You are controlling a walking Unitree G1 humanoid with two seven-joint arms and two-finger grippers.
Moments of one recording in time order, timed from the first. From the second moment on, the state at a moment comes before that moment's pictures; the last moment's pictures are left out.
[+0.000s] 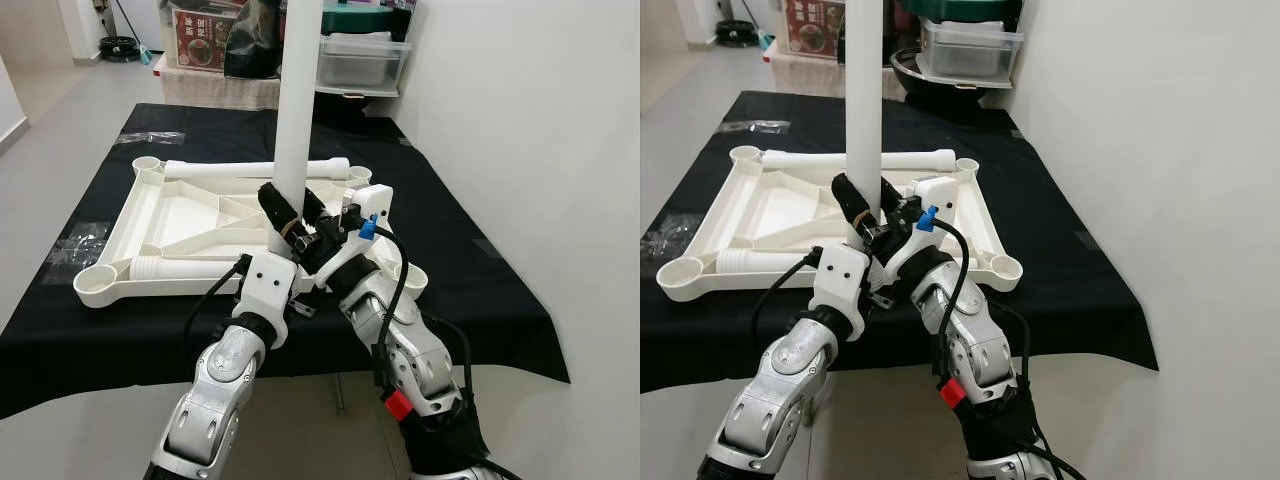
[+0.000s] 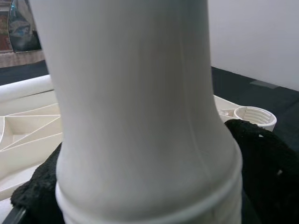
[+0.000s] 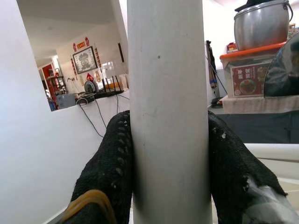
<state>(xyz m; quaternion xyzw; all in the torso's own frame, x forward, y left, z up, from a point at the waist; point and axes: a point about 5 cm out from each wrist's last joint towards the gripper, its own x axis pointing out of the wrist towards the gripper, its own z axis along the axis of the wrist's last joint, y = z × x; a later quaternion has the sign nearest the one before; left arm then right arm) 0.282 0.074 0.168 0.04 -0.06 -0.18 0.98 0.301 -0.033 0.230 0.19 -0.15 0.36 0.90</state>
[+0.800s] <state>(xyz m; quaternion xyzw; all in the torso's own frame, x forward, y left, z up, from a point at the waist) 0.280 0.080 0.160 0.06 -0.06 -0.17 0.98 0.299 -0.035 0.219 0.18 -0.14 0.34 0.91</state>
